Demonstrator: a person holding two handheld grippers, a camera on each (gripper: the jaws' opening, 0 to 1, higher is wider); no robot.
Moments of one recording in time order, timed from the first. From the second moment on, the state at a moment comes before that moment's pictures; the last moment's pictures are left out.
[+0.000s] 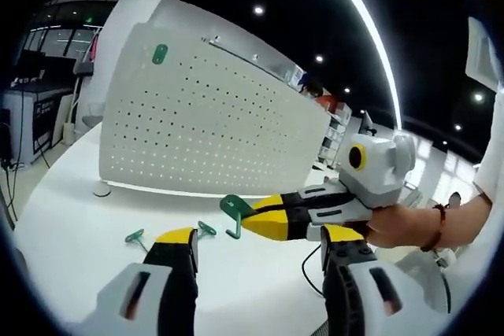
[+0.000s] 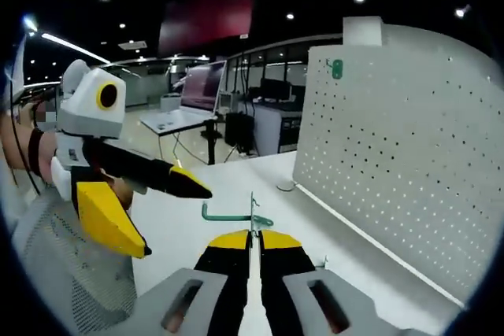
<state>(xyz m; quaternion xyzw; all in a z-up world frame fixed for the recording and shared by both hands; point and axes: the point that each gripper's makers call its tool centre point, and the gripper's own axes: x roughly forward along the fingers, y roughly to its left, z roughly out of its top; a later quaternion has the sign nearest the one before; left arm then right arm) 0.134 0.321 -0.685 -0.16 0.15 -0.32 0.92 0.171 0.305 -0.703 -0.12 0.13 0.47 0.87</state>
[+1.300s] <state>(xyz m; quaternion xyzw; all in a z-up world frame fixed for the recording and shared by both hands) 0.136 0.328 -0.668 -0.32 0.13 -0.30 0.89 0.147 0.318 -0.674 -0.02 0.08 0.48 0.87</state>
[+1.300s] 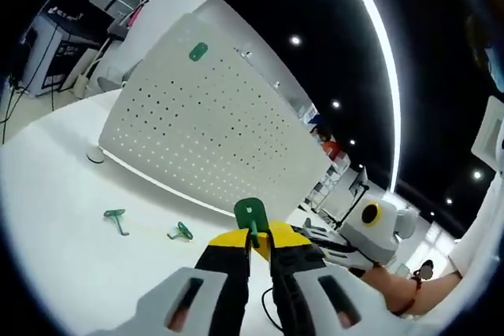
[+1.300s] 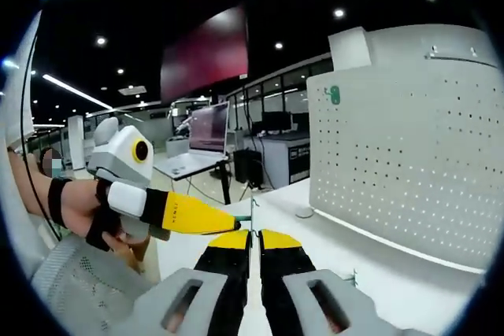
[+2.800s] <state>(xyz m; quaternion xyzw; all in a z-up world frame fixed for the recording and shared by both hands) 0.178 0.339 -0.629 -0.20 0.08 -0.26 0.94 0.145 0.288 -0.675 -0.03 0.09 0.47 0.88</state>
